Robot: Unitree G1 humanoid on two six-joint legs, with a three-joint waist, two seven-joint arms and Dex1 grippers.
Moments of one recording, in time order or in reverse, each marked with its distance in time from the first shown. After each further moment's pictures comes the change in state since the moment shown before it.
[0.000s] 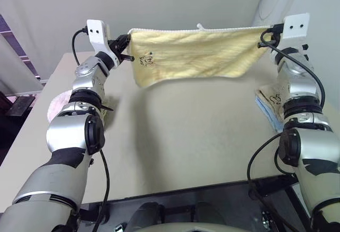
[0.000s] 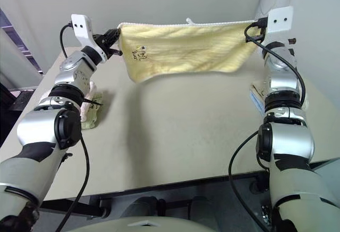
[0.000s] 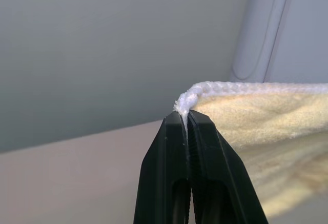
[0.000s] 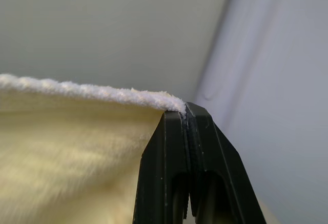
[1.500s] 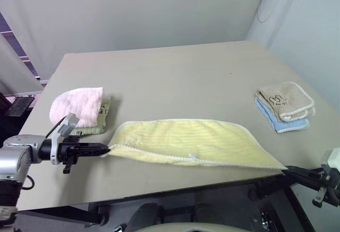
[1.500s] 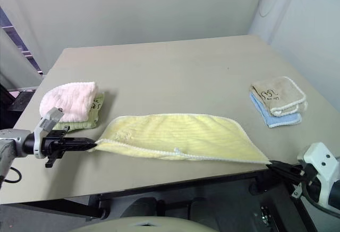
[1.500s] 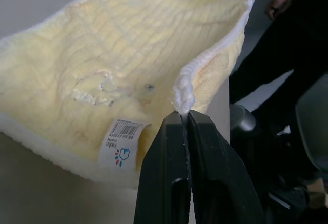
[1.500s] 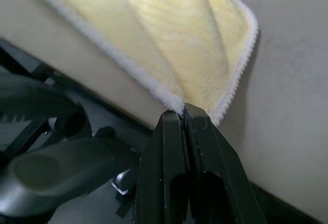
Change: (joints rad) left arm 1.100 0.578 -0.144 -1.123 -0.325 0.729 -0.918; right arm 1.772 -0.230 -0.608 -1.488 0.497 0.605 0.921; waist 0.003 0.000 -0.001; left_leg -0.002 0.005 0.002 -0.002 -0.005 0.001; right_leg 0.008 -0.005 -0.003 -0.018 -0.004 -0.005
